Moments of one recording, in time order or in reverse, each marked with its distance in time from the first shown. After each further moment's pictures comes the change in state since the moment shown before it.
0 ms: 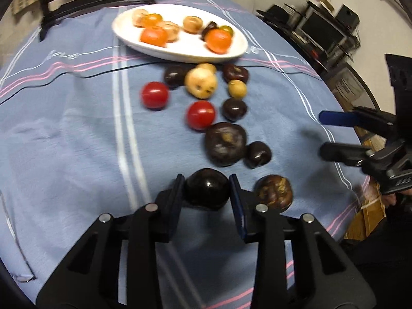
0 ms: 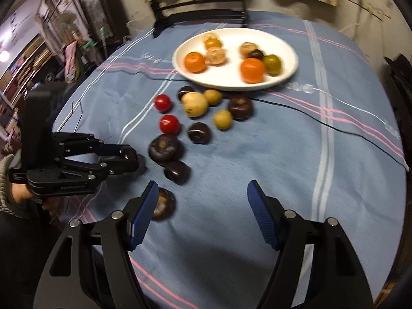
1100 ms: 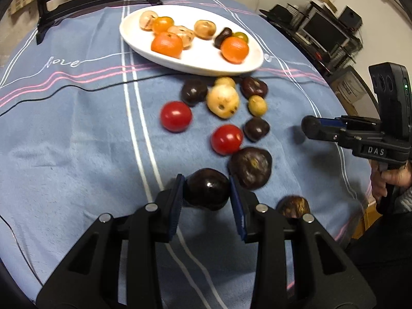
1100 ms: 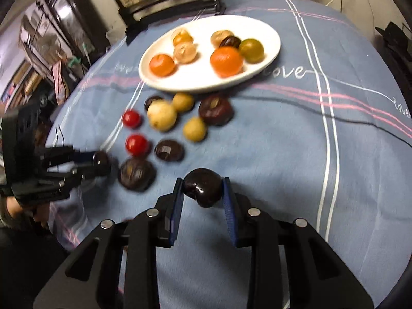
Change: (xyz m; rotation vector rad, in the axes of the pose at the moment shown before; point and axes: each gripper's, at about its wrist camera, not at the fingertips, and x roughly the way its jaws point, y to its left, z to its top) left arm 0.011 0.023 0.034 -0.001 0.020 -0.009; right arm 0.018 -0.058 0.019 0.192 -0.005 0.024
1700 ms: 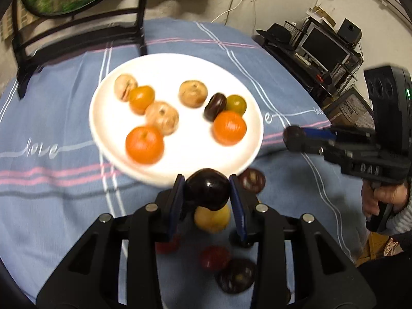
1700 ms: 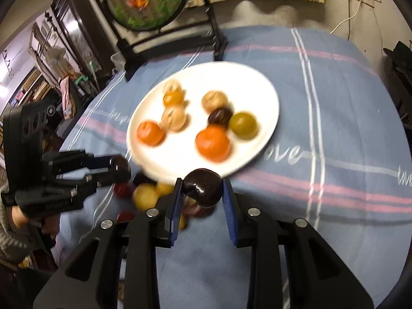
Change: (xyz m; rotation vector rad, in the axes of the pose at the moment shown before) left arm 0.022 -0.027 0.115 0.054 -0.105 0.010; right arm 0.000 -0.032 0.100 -0.037 -0.123 0.025
